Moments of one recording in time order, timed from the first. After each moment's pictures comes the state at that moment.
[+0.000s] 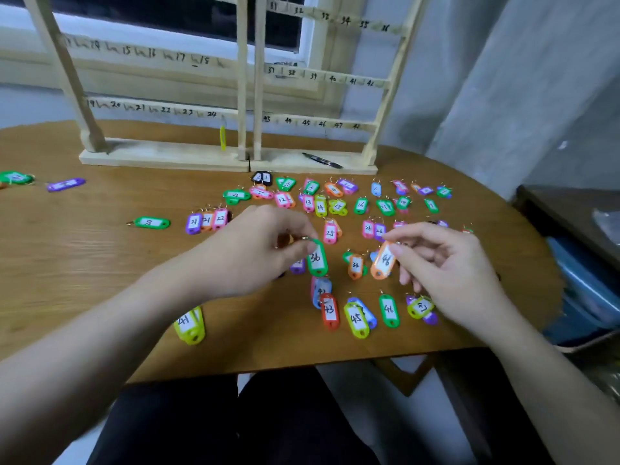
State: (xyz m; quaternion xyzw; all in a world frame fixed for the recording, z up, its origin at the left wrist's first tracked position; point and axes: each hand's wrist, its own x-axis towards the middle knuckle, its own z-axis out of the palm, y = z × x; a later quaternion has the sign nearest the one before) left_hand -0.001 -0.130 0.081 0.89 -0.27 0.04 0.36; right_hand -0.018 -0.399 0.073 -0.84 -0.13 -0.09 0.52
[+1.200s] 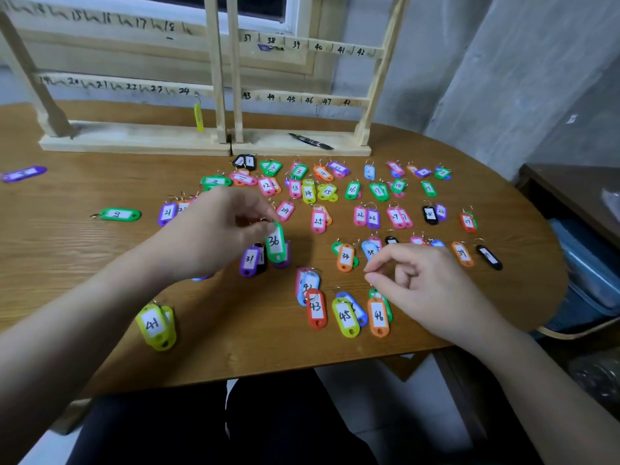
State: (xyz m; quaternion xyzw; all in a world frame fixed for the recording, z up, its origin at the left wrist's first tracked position) left_hand 0.028 -0.124 0.062 0.91 -0.14 0.02 0.39; right_hand -0.015 -0.413 0.049 -0.93 -0.16 -0.03 0.34
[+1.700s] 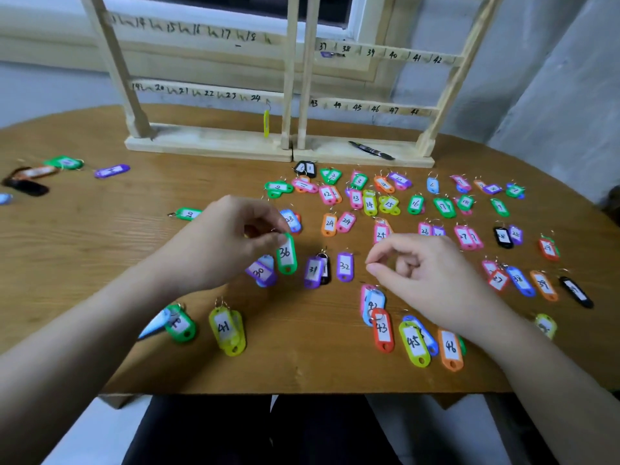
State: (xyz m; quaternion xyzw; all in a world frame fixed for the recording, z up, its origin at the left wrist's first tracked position) left_hand 0.017 -0.064 0.056 0.91 -0.09 0.04 0.41; right_hand 0.022 -0.340 0.053 -0.91 -0.22 0.00 0.36
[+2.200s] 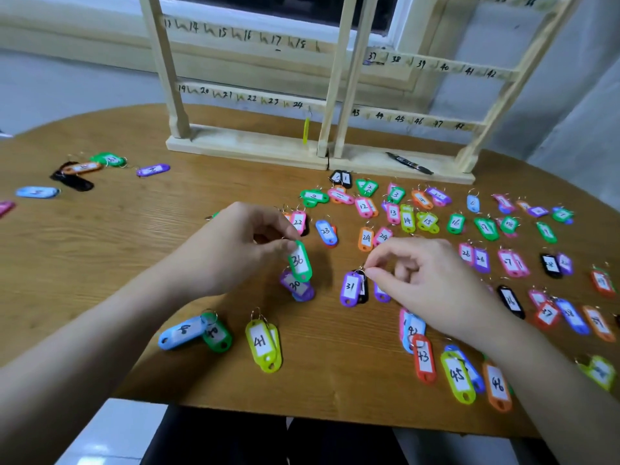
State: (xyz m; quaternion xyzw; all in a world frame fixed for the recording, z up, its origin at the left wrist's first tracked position) left_hand 0.017 -0.026 0.049 0.89 -0.05 0.02 0.46; right_hand 0.043 -0.292 0.056 -0.90 -0.25 0.03 0.35
